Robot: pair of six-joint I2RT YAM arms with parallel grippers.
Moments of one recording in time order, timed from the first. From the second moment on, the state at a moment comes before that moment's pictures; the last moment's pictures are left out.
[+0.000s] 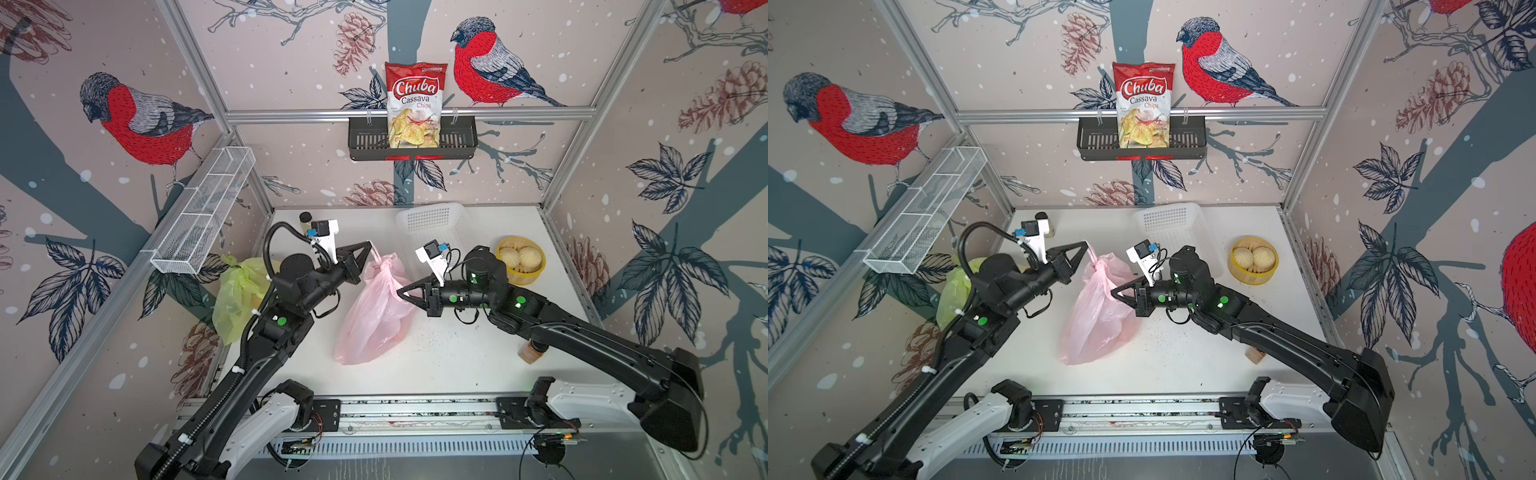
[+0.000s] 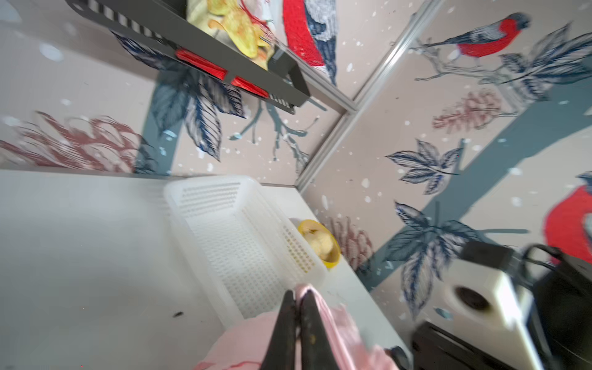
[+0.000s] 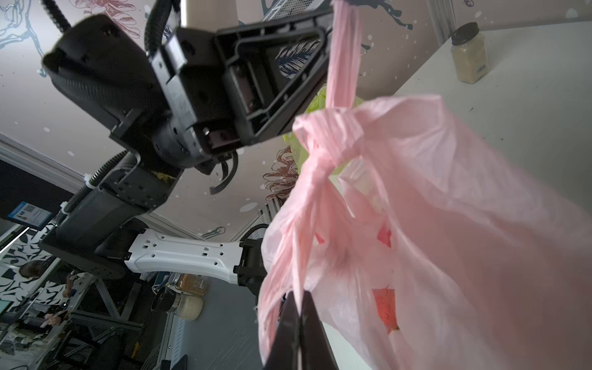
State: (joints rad) left arm -0.43 0.92 0.89 -0.04 0.24 -0.51; right arm 0.95 1.16 0.96 -0.05 -0.52 0.52
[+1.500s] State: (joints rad) left arm -0.30 0.88 0.41 0.48 -0.22 0.00; right arm 0.30 0.79 0.34 0.38 0.52 0.10
